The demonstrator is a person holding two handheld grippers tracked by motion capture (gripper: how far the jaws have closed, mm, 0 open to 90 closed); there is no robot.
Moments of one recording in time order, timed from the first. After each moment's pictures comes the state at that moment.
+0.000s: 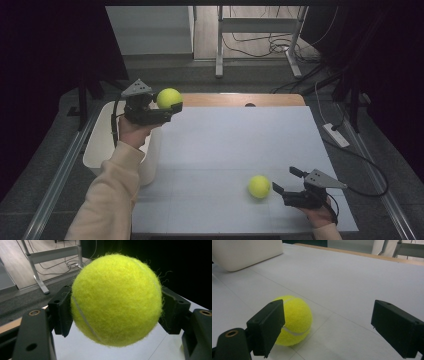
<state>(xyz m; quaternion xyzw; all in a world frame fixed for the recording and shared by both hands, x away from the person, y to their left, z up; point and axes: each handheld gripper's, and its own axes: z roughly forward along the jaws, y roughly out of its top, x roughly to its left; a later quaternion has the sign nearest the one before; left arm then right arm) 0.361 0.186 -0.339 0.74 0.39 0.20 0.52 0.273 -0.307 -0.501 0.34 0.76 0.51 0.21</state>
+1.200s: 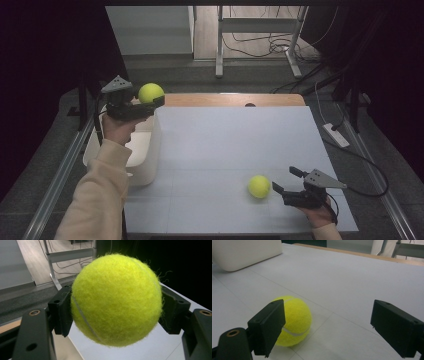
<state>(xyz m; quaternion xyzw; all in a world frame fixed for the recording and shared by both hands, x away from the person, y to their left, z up) 0.363 0.227 -0.337 0.71 0.43 0.23 0.51 0.273 -0.307 -0.501 0.34 0.76 0.51 0.21</state>
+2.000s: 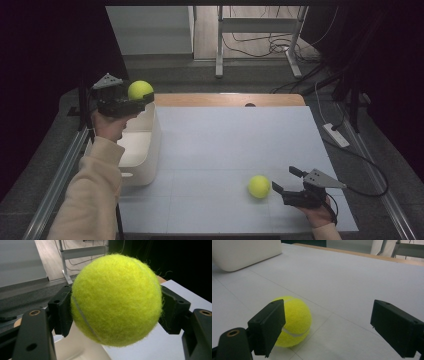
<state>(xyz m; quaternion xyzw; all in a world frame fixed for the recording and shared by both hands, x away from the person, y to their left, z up) 0.373 0.251 -0.339 0.70 0.46 0.25 0.49 0.274 -0.306 -0.501 0.34 0.76 0.51 0.21</state>
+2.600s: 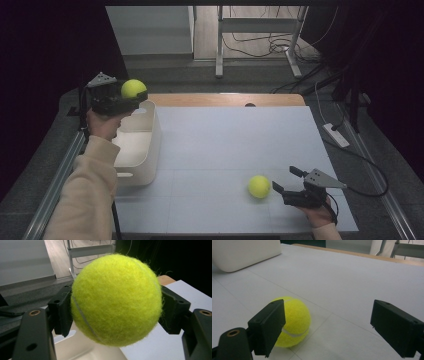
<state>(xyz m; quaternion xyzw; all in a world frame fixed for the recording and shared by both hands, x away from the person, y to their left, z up) 0.375 0.267 -0.341 0.69 0.48 0.26 0.48 0.274 -0.307 -0.501 0.34 0.76 0.51 0.21</state>
